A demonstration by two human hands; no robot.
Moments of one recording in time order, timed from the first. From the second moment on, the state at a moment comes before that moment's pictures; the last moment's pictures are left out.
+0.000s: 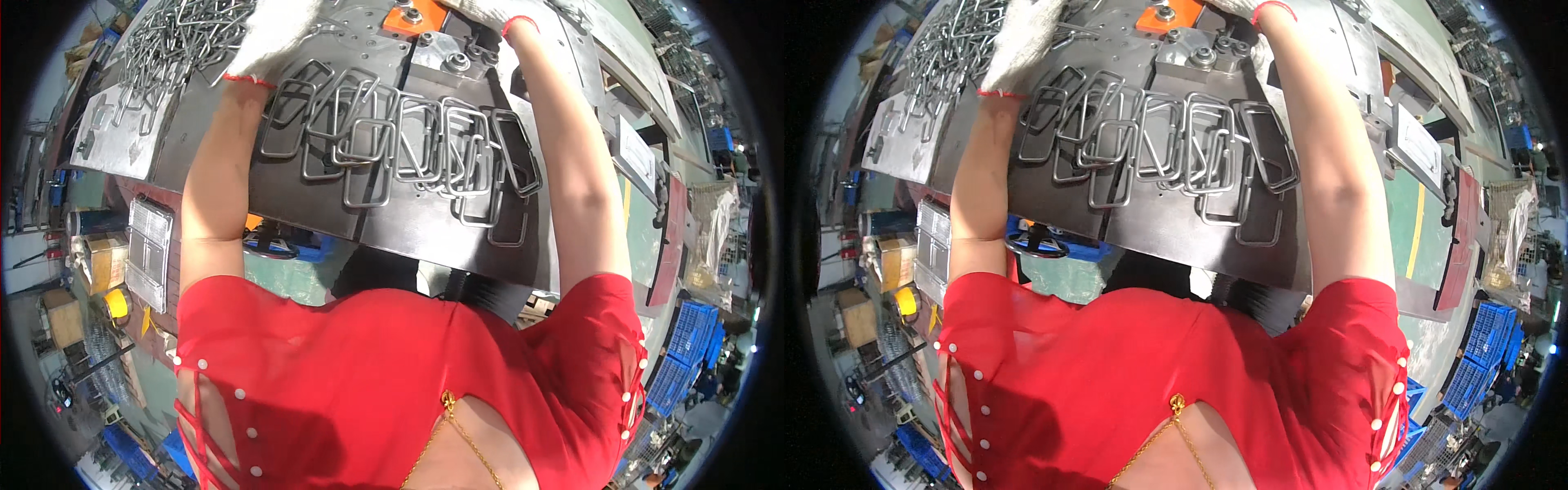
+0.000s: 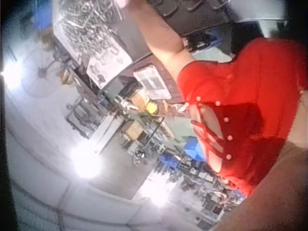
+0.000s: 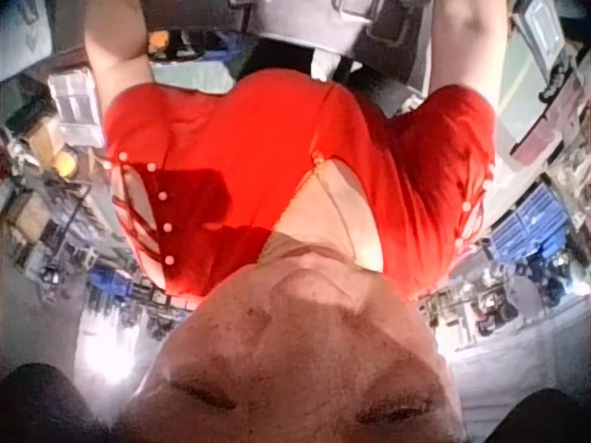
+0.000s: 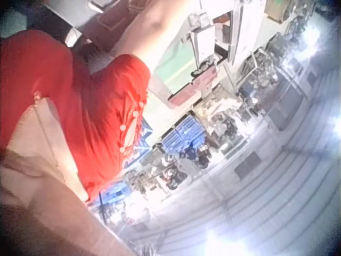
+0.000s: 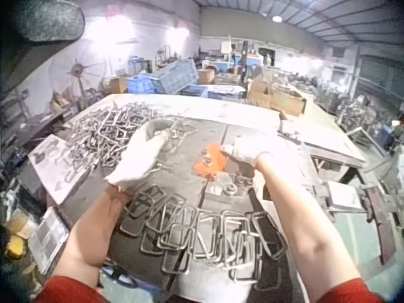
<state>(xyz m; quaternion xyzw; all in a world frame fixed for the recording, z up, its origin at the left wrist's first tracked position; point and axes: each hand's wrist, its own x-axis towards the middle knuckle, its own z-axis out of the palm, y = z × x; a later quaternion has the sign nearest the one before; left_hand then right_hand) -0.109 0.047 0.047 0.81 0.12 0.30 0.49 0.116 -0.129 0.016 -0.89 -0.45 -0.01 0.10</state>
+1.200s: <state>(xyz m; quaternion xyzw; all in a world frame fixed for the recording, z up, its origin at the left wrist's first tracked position) -0.118 -0.013 0.036 0.78 -0.06 0.23 0.58 0.032 -0.210 0.060 -0.67 -0.59 -0.04 0.45</state>
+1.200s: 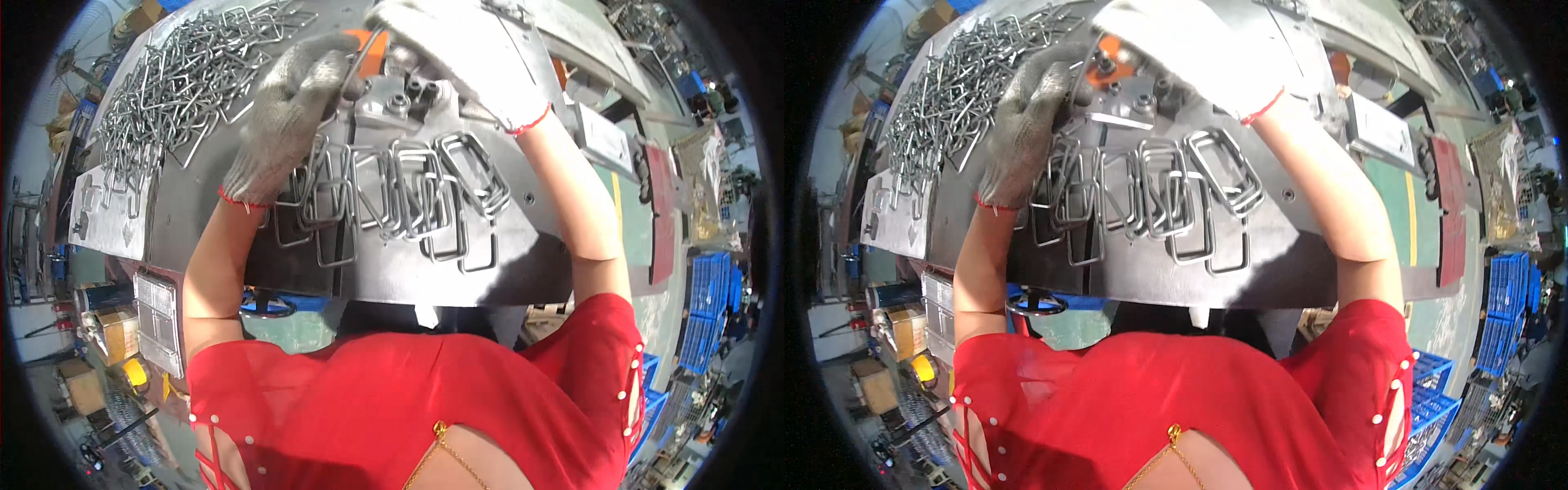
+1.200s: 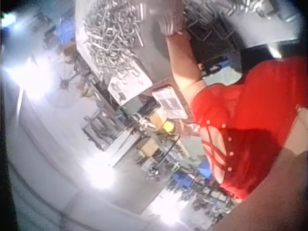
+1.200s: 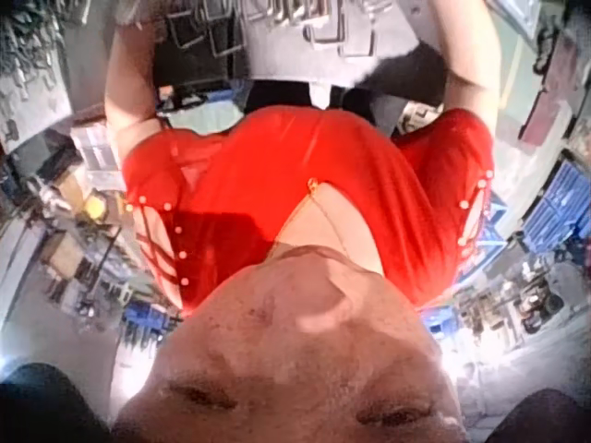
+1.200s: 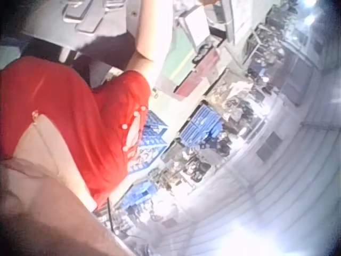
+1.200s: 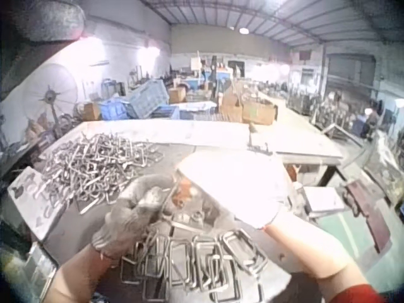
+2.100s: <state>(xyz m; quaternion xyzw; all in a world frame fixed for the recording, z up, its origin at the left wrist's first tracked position) -0.112 0.030 0.040 0.70 0.07 0.23 0.67 0.113 -0.196 0.015 -0.86 -0.48 -0.16 0.10</state>
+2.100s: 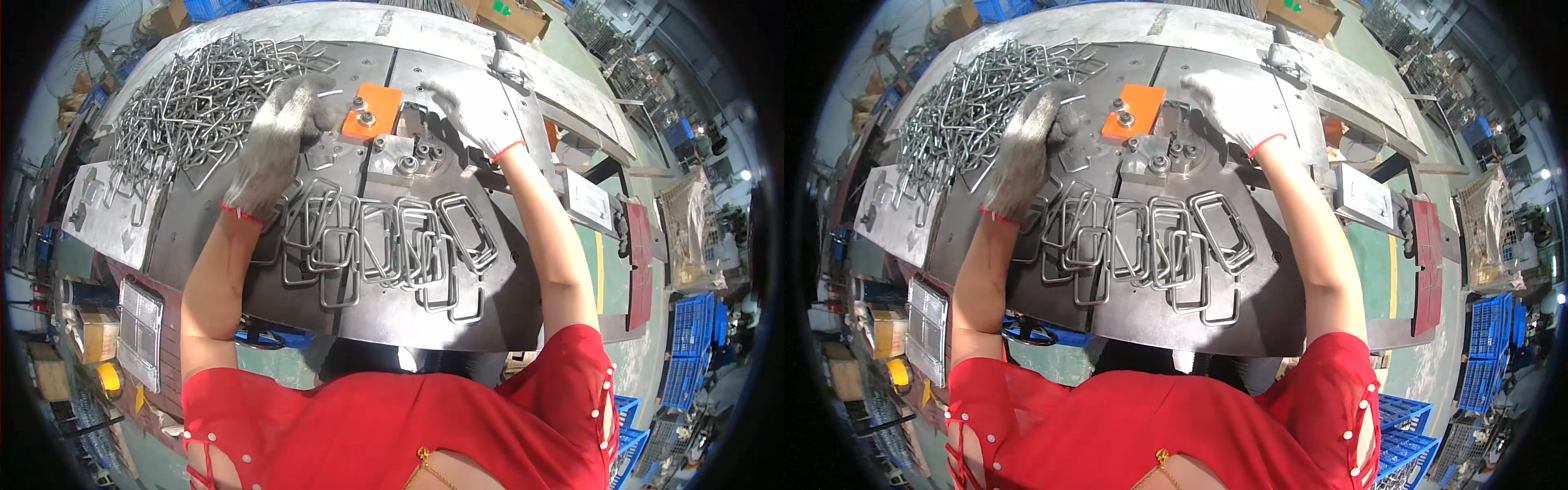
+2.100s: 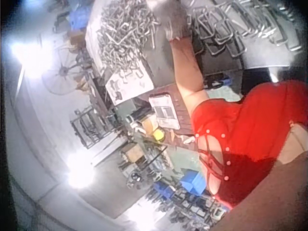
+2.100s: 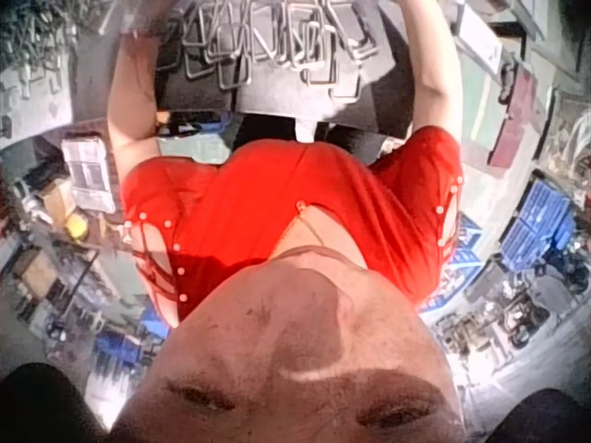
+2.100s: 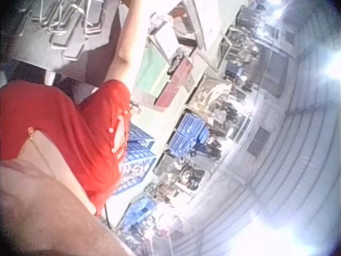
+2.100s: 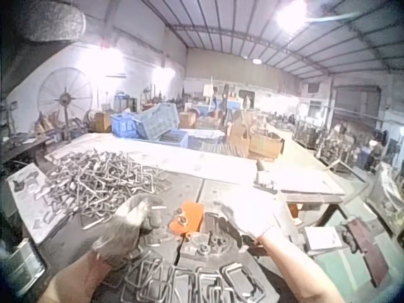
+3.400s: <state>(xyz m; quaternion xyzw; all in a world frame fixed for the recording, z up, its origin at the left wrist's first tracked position) -0.011 -0.006 0.016 0.89 -0.26 0.34 0.16 0.102 -0.207 -0.006 -0.90 -0.42 -0.05 0.10</state>
